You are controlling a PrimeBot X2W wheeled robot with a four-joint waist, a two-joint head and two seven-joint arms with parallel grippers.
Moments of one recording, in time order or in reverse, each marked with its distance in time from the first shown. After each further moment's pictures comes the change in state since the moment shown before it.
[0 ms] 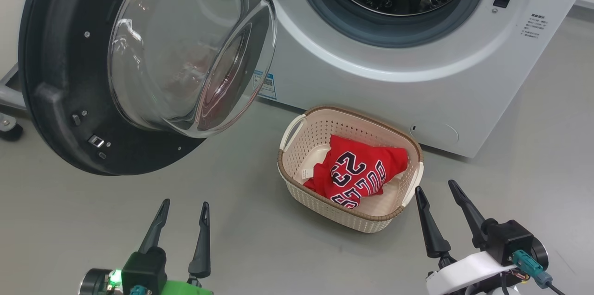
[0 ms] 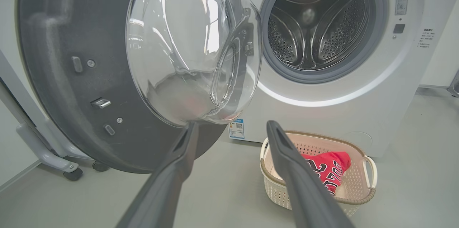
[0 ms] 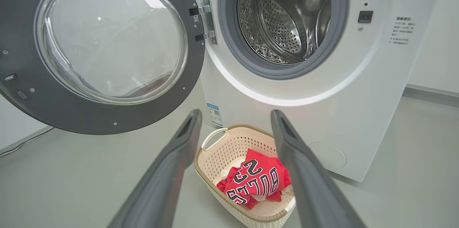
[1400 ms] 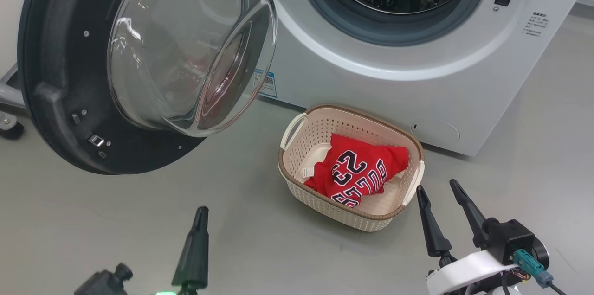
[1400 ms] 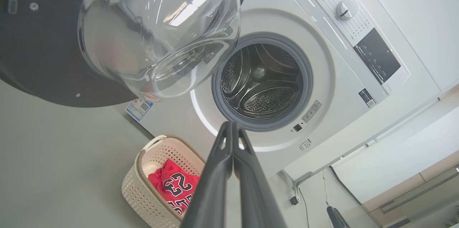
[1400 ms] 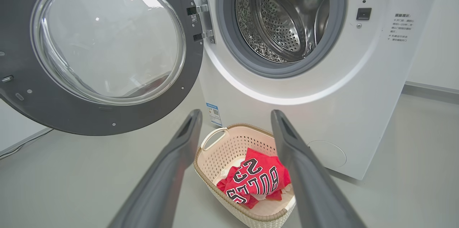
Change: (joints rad) left arm 0.061 -0.004 -0.077 -0.172 -0.796 -0.206 -0.002; right arm -0.002 0.006 -0.009 0.004 0.000 0.000 0.000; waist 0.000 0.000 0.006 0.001
